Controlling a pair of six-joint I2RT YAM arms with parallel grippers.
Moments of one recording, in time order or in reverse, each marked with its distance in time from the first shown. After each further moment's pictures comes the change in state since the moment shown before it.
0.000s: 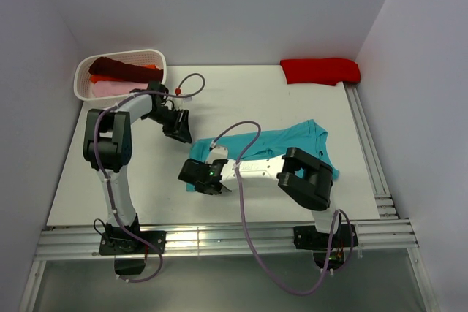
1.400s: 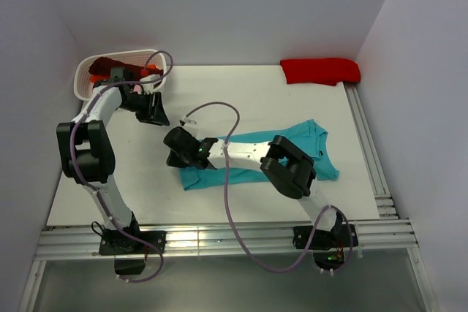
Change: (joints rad) left arm 0.182 -0.161 0.058 -0.077 -0.004 0.013; right arm -0.126 0.162 0.269 0.325 -0.240 -0.283
